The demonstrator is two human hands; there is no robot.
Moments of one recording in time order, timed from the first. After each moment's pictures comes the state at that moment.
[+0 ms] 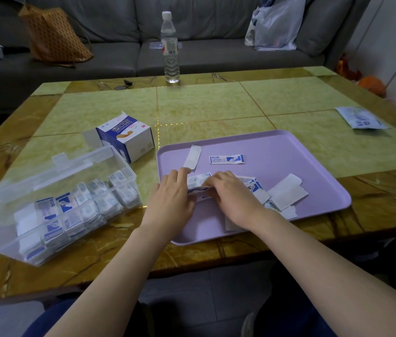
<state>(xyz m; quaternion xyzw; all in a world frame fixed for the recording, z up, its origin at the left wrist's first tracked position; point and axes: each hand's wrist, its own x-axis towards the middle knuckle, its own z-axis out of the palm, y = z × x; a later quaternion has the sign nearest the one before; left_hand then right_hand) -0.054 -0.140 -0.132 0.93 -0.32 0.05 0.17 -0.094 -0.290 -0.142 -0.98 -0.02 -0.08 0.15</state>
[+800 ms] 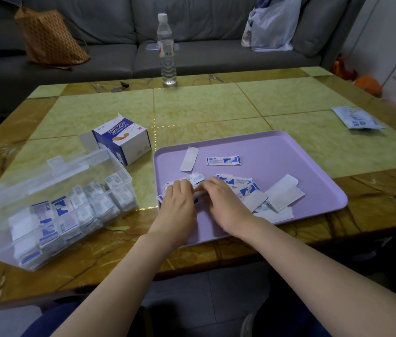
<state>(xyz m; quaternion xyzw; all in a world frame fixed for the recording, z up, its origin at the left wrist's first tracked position) -0.062 -0.152 -0.148 0.92 -0.35 0.03 0.18 -0.095 -0.278 -0.153 -0.95 0.02 -0.08 0.30</state>
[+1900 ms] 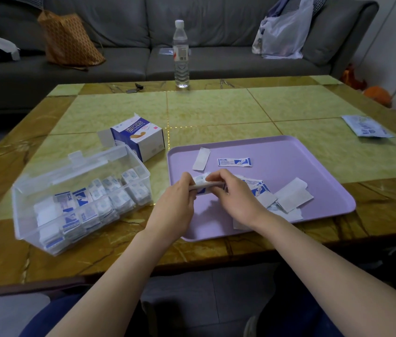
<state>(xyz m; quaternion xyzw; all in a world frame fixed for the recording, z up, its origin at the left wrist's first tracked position) -0.066 -0.126 -0.120 0.90 -0.29 0.00 0.33 -0.101 -0.270 -0.130 -0.88 0.05 -0.11 0.47</state>
